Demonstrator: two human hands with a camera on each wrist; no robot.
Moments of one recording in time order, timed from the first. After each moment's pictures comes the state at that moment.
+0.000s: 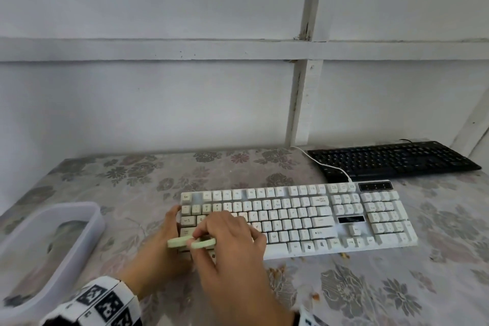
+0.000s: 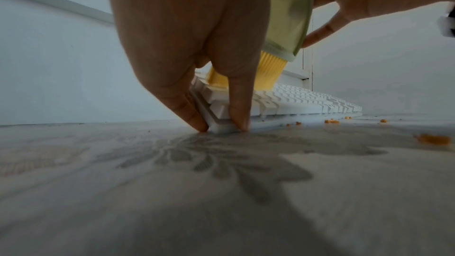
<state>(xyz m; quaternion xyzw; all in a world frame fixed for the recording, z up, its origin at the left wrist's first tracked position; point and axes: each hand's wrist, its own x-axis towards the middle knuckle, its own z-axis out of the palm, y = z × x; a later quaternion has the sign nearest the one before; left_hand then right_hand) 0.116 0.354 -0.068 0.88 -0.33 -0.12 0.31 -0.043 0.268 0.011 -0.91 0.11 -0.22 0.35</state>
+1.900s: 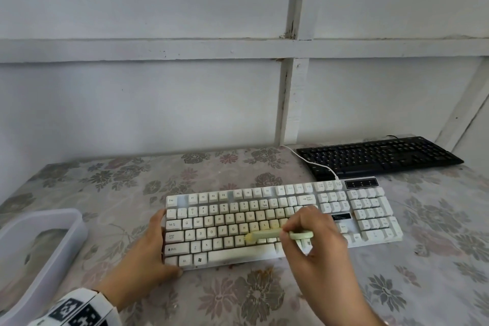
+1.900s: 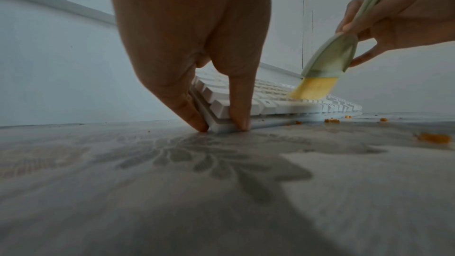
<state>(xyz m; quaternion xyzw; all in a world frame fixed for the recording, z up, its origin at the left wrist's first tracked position) 0.099 0.363 -0.050 0.86 -0.34 -0.16 0.36 -0.109 0.176 0.002 -0.85 0.18 -0.38 0.33</state>
